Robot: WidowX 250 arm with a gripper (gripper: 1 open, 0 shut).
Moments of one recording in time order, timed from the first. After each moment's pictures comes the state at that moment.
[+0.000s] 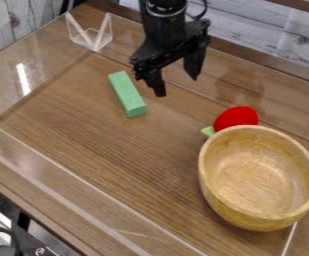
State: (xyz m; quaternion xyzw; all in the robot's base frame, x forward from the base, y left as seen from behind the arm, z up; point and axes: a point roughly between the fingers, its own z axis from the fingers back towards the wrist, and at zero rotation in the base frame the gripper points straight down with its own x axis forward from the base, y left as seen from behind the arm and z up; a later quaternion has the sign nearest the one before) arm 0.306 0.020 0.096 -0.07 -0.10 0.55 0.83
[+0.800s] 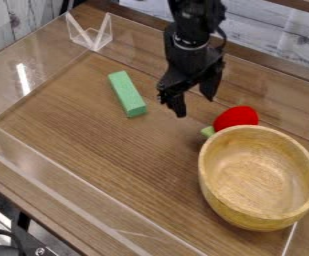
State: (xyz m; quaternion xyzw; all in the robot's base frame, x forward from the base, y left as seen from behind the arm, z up) arm 0.328 -0.004 0.053 -0.06 -0.09 0.56 0.82
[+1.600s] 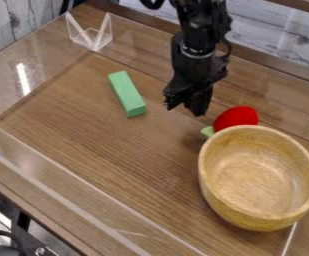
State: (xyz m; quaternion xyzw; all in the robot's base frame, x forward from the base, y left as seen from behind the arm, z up) arm 0.336 -0.003 0.048 -0.05 -0.08 0.57 0.82
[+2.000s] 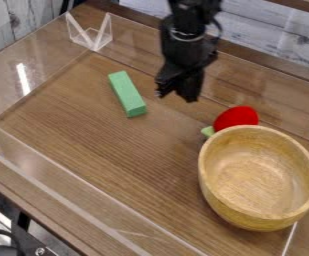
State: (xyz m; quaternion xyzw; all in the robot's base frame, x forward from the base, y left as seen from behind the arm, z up) arm 0.330 0.023 0.066 -0.06 -0.09 0.61 0.79
